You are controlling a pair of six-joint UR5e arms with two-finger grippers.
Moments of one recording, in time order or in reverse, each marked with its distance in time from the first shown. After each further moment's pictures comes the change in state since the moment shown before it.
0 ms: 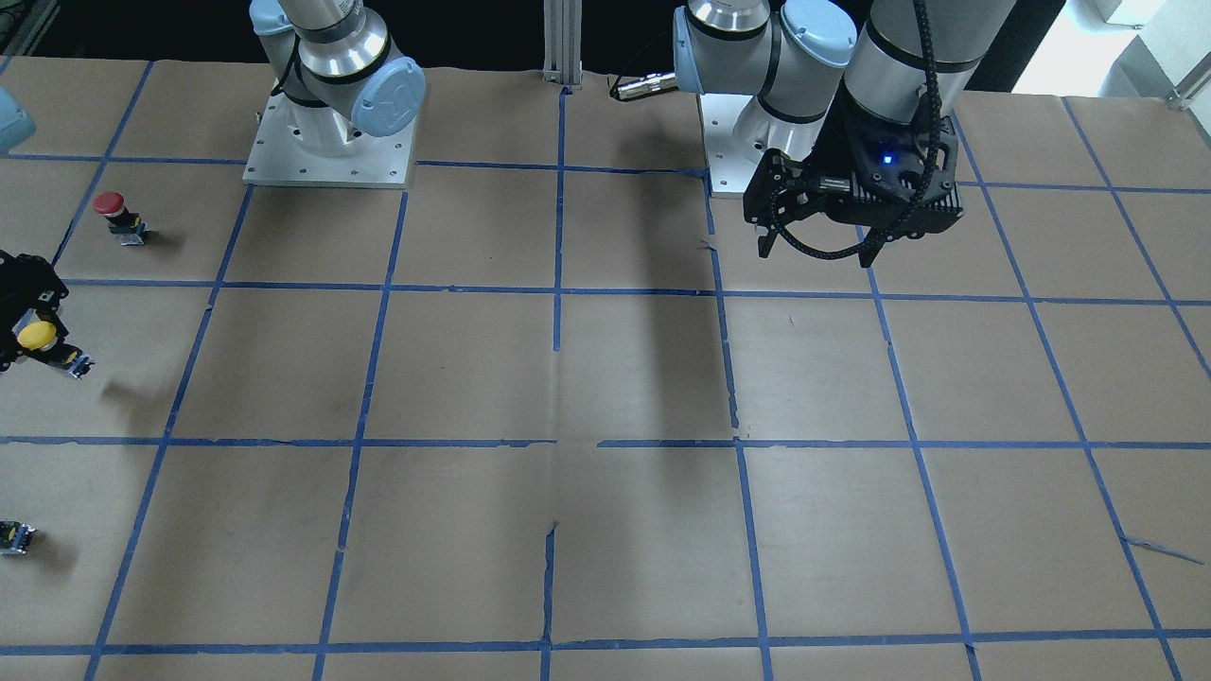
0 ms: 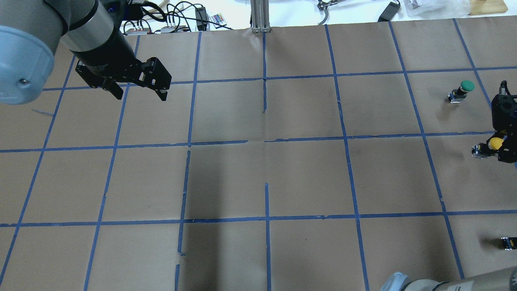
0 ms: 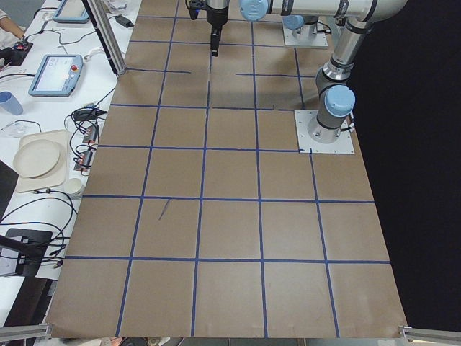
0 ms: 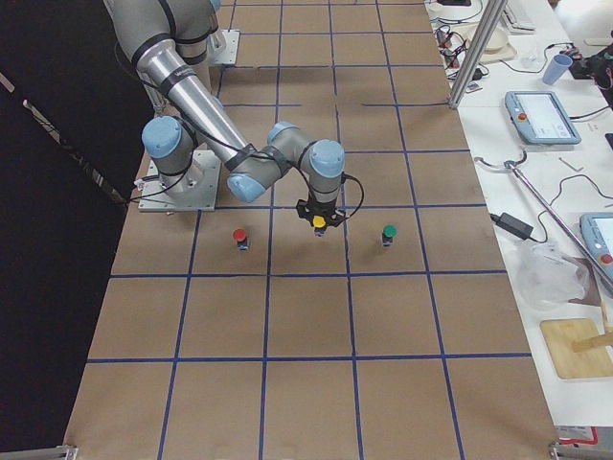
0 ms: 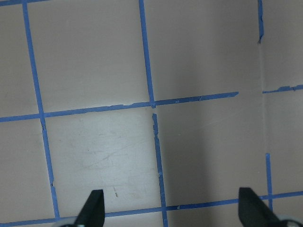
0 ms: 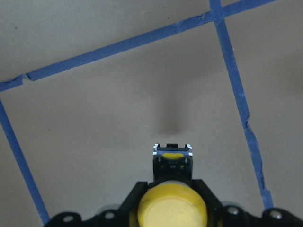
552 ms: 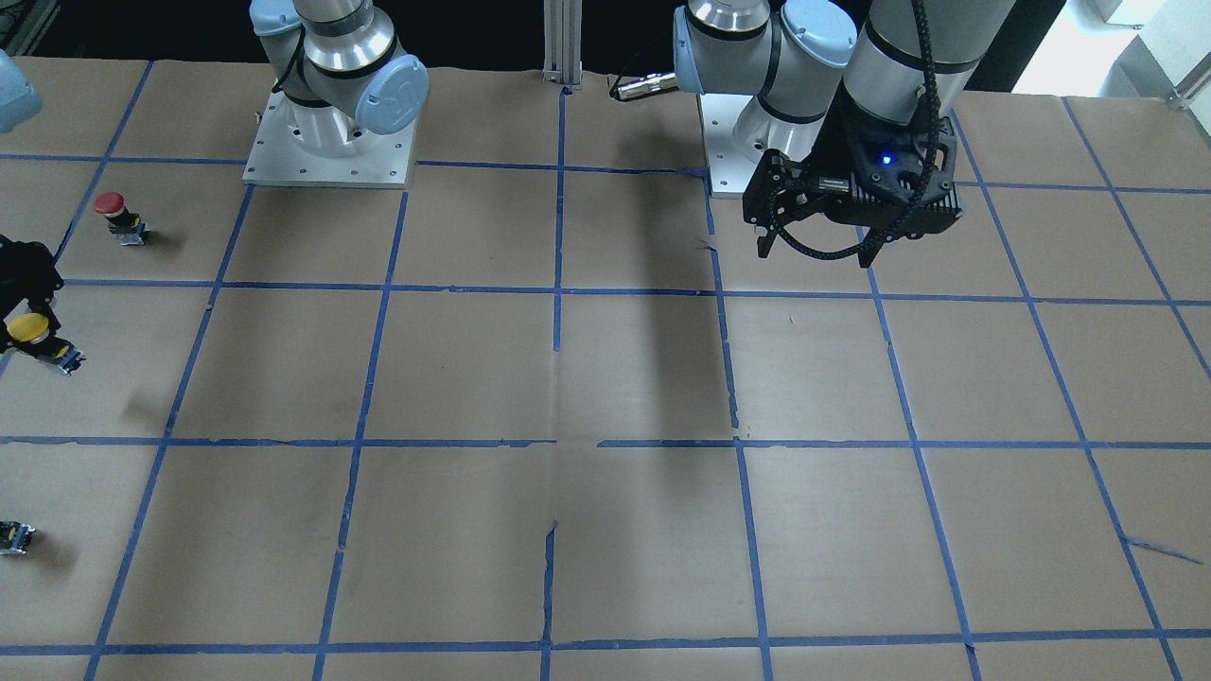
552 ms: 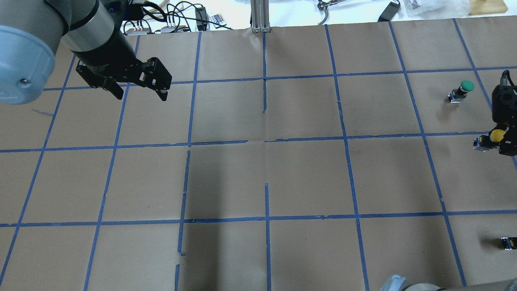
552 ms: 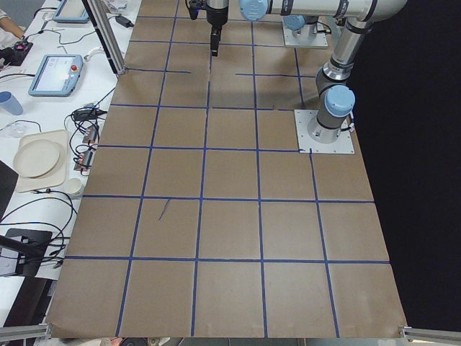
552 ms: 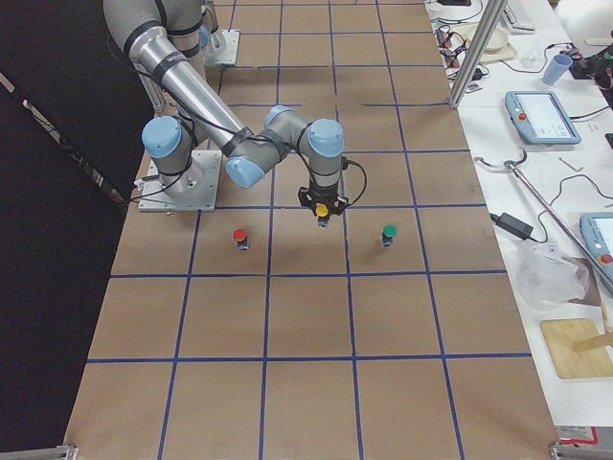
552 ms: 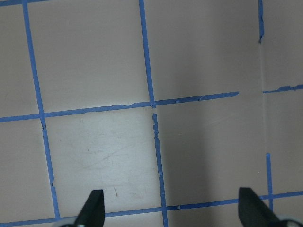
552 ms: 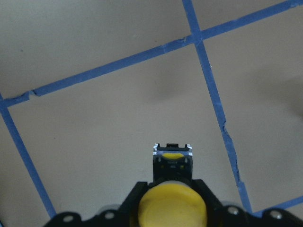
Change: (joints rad) left arm -0.001 0.000 0.000 0.000 0.000 0.000; right arm 0.029 -0.053 -0.002 0.005 -0.006 0.027
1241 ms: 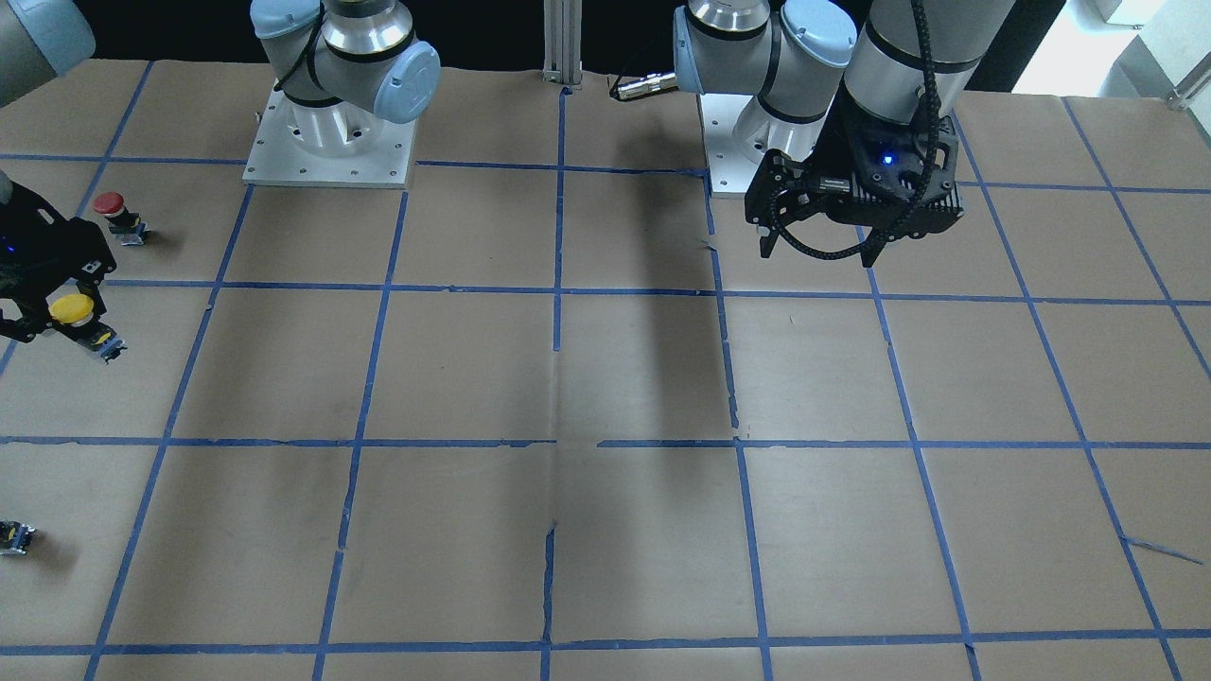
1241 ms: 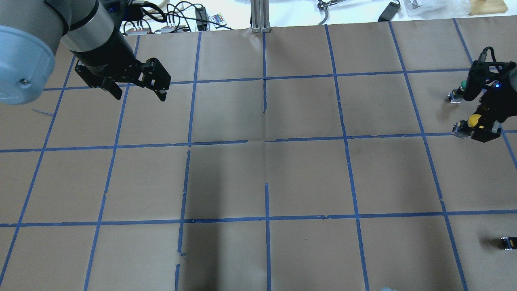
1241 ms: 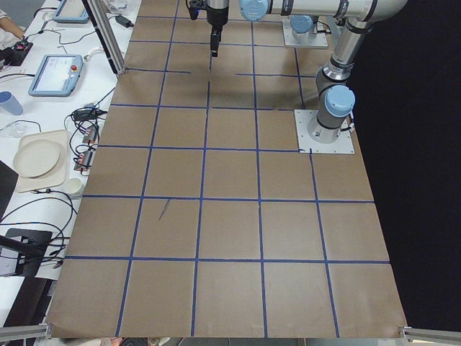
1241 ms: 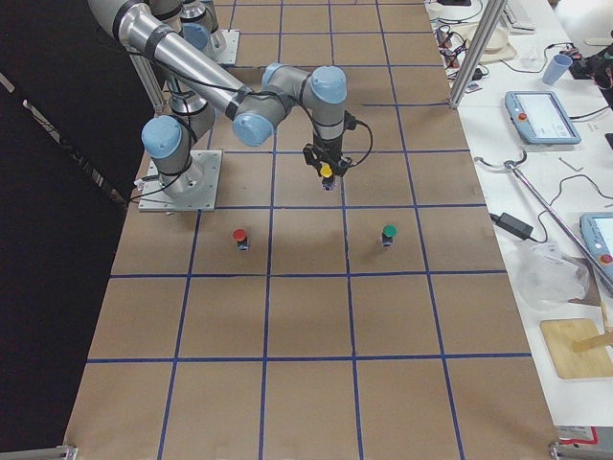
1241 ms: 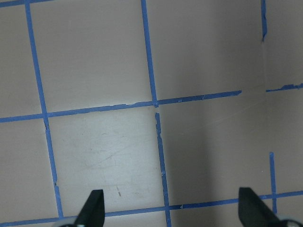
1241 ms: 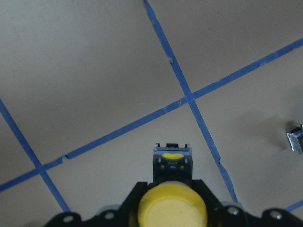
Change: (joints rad) left arm 0.000 0.000 0.000 0.000 0.008 0.001; right arm 0.146 -0.140 -0.010 0.107 -0.005 0.272
